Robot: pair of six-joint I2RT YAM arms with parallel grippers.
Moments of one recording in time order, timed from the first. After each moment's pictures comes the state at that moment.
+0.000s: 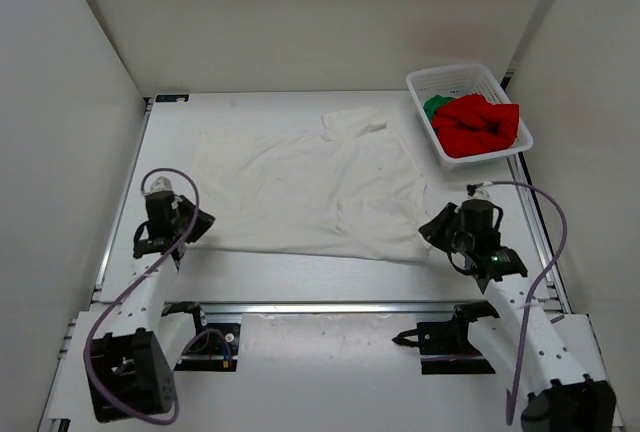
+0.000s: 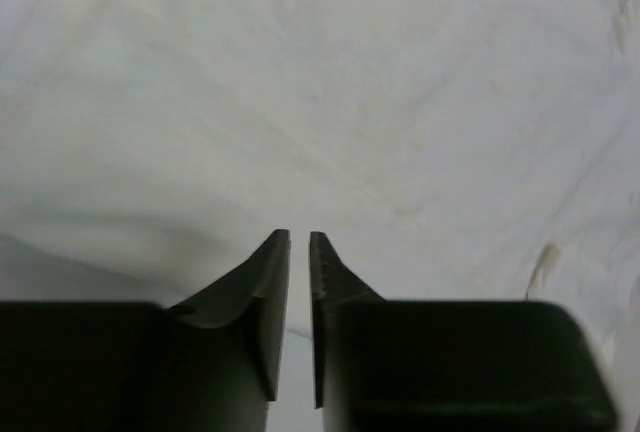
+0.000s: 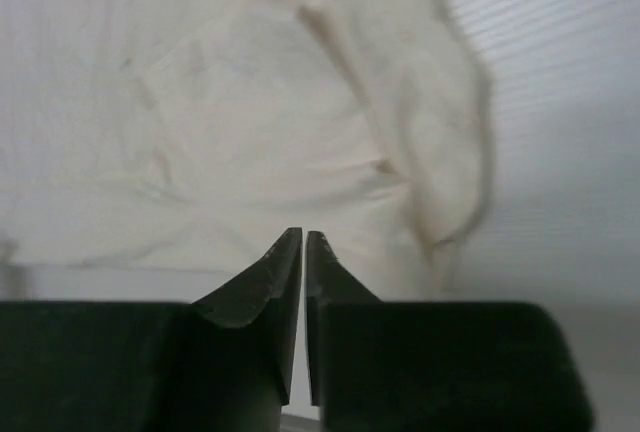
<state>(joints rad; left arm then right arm) 0.20 0.92 0.45 -0.26 0.14 -0.63 0.08 0.67 0.42 -0.44 -0.14 0.66</state>
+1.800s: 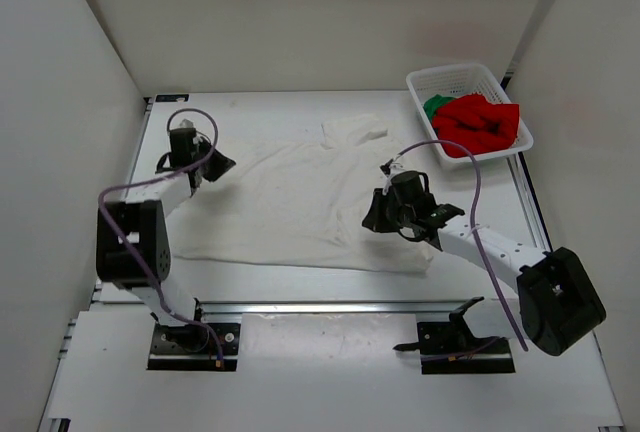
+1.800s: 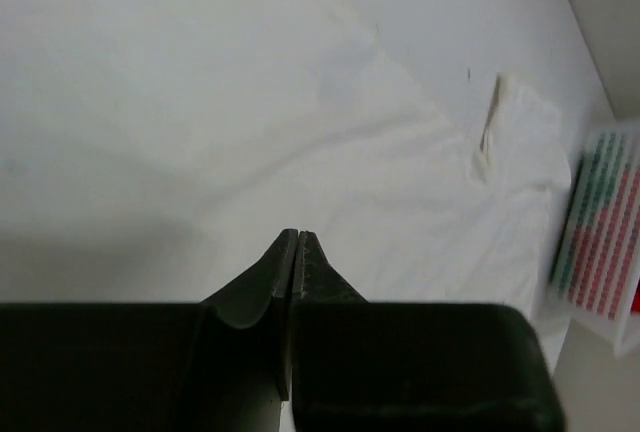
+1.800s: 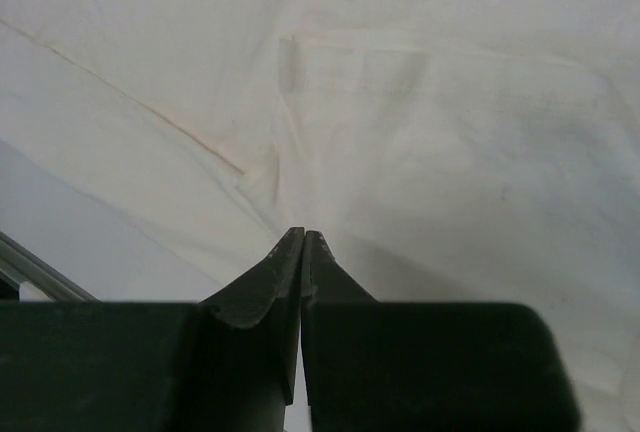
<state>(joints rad) 0.00 1.57 0.88 0.05 0.24 -0.77 0.53 1.28 0.68 -0.14 -0.16 0.49</state>
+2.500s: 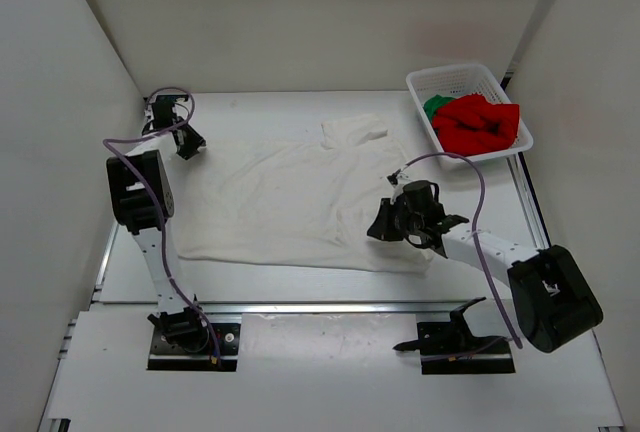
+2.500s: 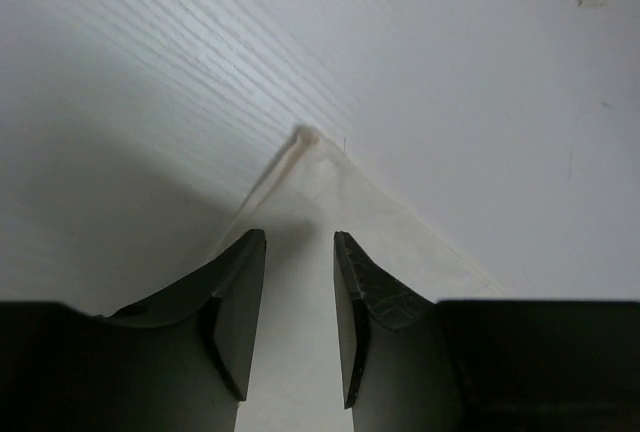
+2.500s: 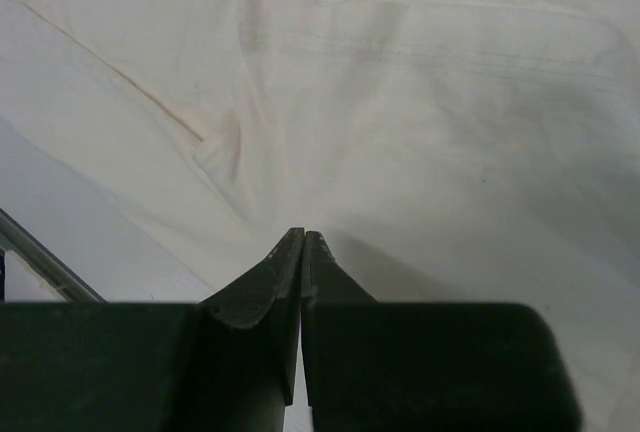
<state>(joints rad) 0.18 2.19 1.57 -0.21 0.07 -0.60 0.45 1.29 0.53 0.01 -0.32 0.44</state>
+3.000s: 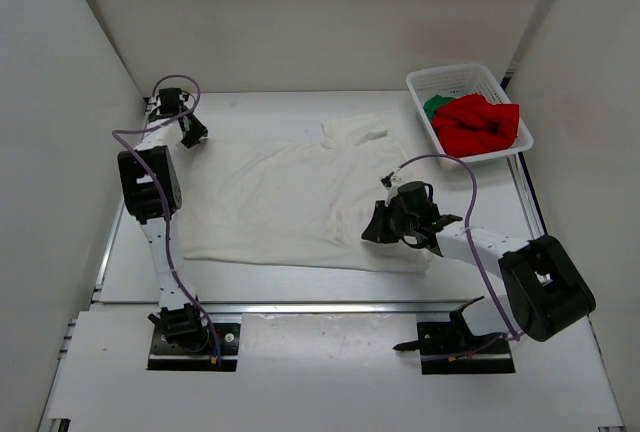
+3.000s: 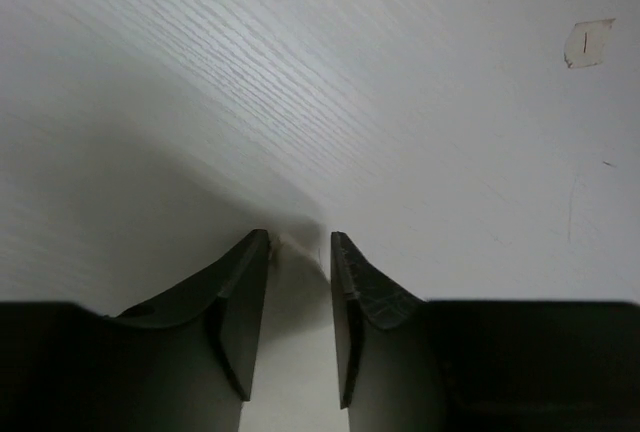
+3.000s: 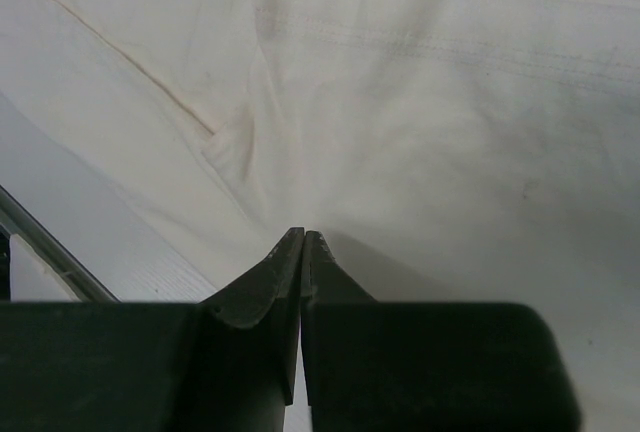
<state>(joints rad) 0.16 2.37 1.88 -0.35 0.01 -0.56 0.46 1.36 0.53 0.06 -0.37 0.44</state>
